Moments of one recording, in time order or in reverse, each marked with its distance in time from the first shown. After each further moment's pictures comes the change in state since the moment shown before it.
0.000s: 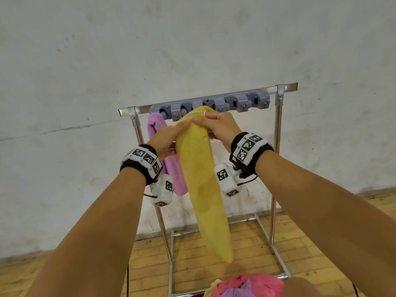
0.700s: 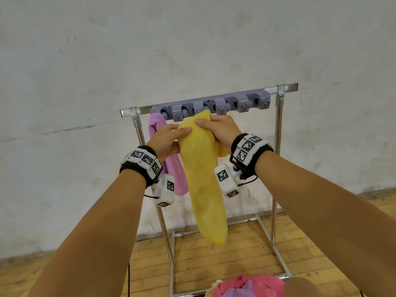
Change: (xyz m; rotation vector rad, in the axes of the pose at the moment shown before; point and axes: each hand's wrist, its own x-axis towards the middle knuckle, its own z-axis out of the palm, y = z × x) left_hand -0.001 -0.004 -0.007 -0.034 -0.016 0.018; right_hand 0.003 0.006 -0.001 -0.028 0.031 0.113
